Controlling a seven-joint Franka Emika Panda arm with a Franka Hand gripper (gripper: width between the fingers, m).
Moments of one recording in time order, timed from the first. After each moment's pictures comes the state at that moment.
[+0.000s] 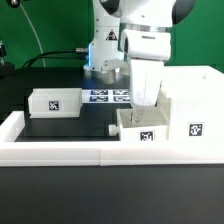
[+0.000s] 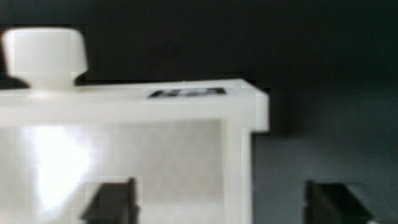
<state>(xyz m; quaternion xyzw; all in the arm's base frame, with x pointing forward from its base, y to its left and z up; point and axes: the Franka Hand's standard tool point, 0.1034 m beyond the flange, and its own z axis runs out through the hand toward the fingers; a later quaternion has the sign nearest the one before) 0.535 0.014 0.027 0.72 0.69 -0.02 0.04</state>
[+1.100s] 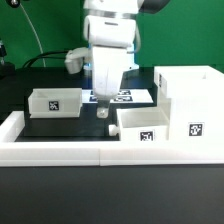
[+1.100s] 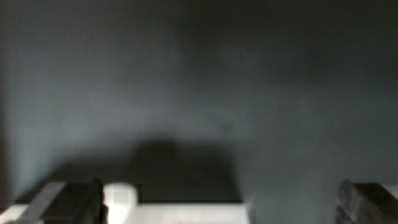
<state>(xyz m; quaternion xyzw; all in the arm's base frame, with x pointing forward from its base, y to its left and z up) 0.536 -0.060 0.039 0.70 0.71 -0.02 0.03</state>
